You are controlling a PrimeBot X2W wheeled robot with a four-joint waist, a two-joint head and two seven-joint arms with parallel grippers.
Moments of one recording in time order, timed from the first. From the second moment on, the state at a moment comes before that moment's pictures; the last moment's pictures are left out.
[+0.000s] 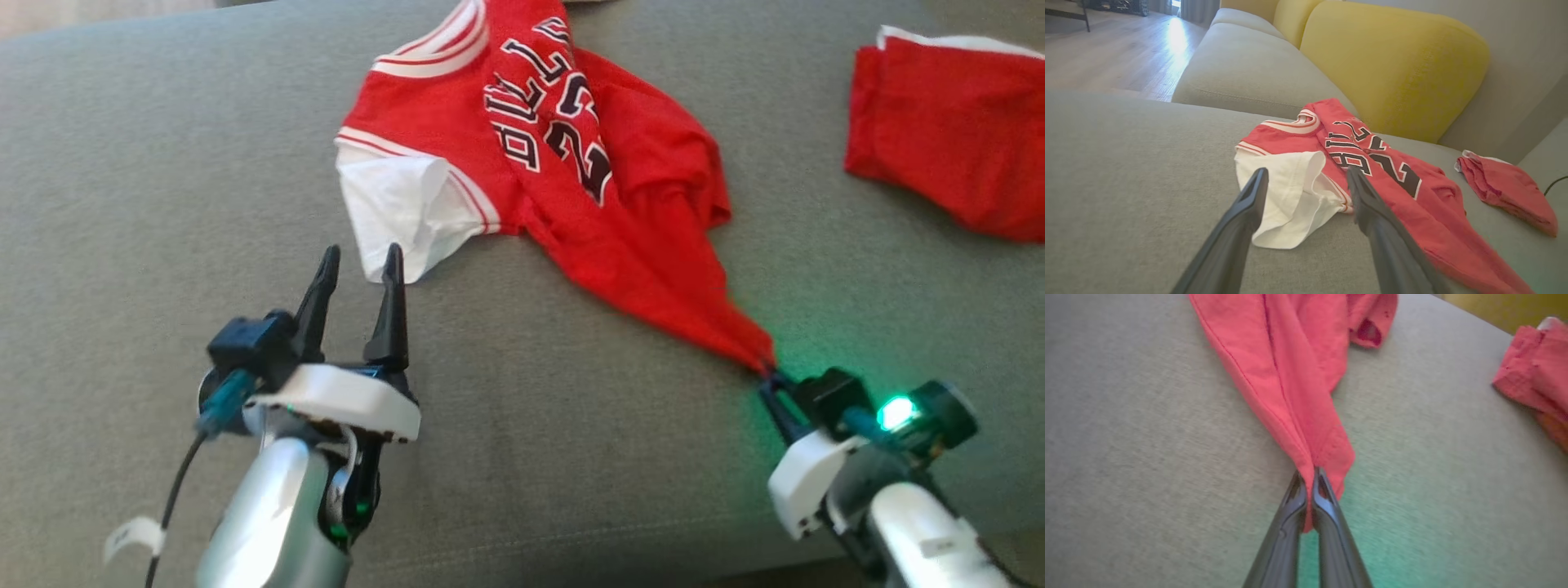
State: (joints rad) left arm -0.24 0.04 -0.31 0.25 -0.37 0.07 -0.25; right arm -0.15 -0.27 0.34 0.35 -0.02 0.13 0.05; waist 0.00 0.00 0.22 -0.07
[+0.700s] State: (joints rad) left arm -0.53 0.10 -0.34 0.75 -0.15 0.13 -0.25; right arm -0.15 -0.19 0.27 0.33 -0.06 0.13 0.05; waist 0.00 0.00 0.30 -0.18
